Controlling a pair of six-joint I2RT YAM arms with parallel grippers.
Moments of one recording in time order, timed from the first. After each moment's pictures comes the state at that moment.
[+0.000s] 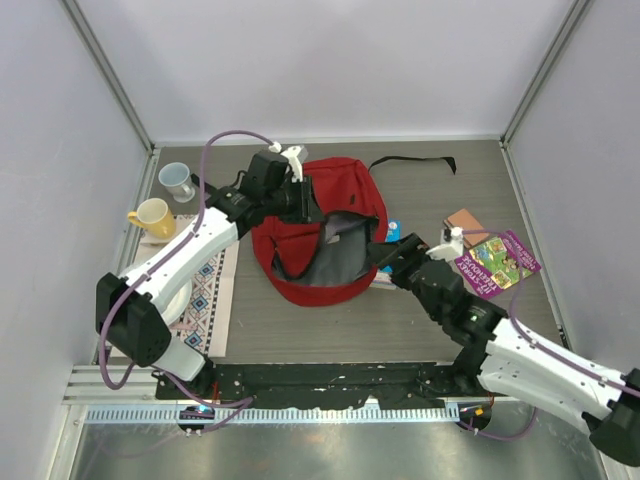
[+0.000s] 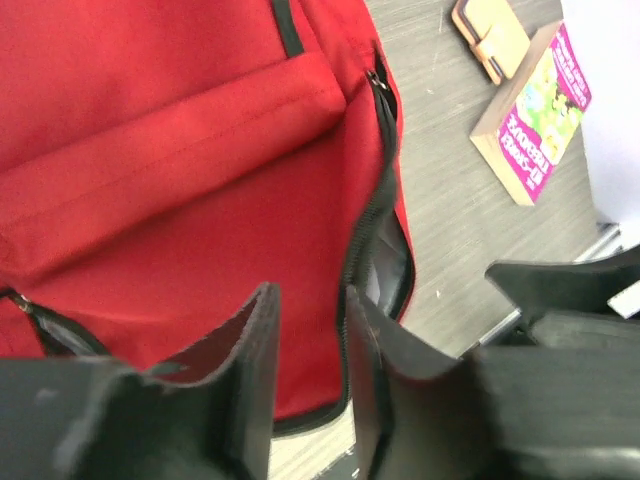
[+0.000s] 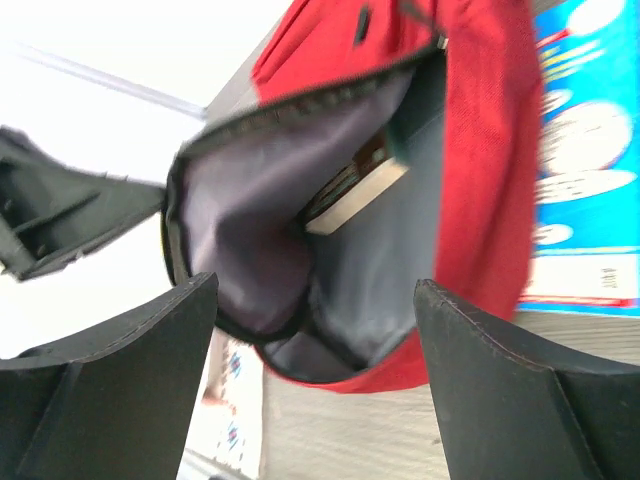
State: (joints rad) left arm -0.58 1.52 1.39 -0.53 0.20 -0.49; right arm 0.85 0.77 0.48 0.01 0.46 1.14
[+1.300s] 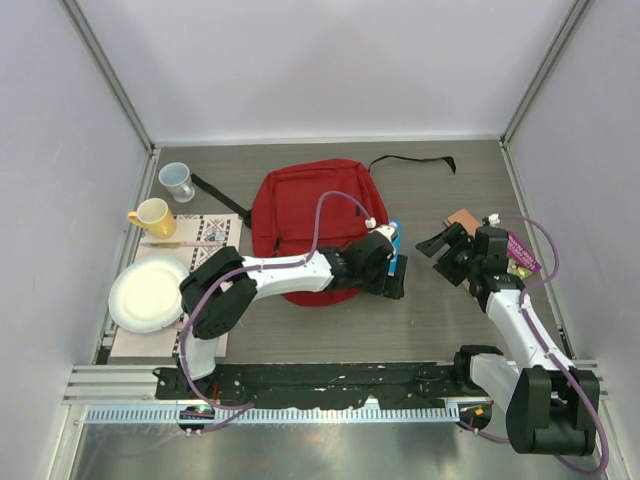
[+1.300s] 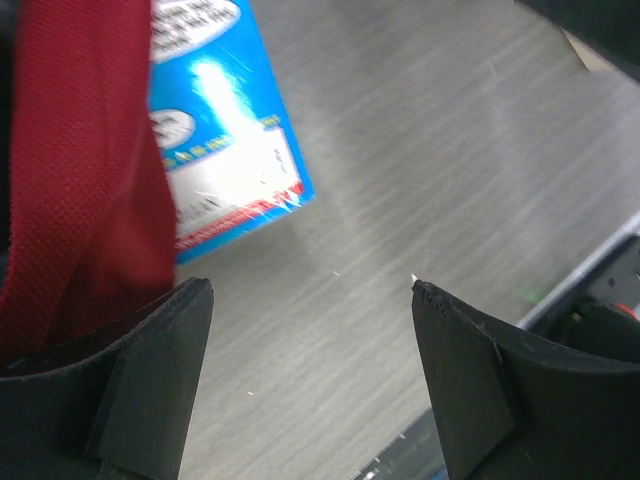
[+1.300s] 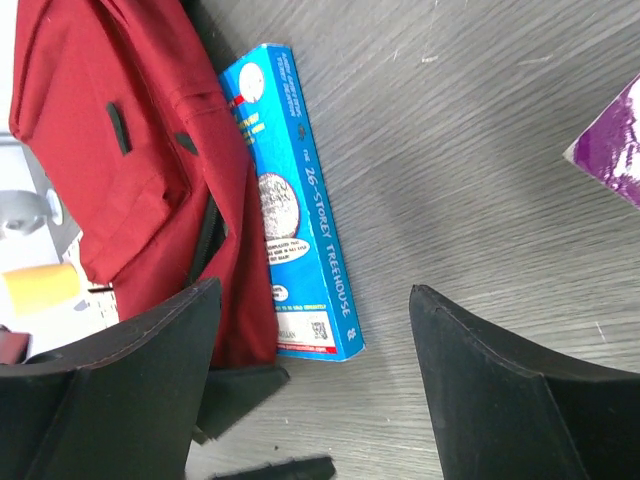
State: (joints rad) left arm -1.07 1.94 1.33 -0.20 0.04 -0.70; right arm -0.05 0.96 0.49 -0.20 -0.27 0.80
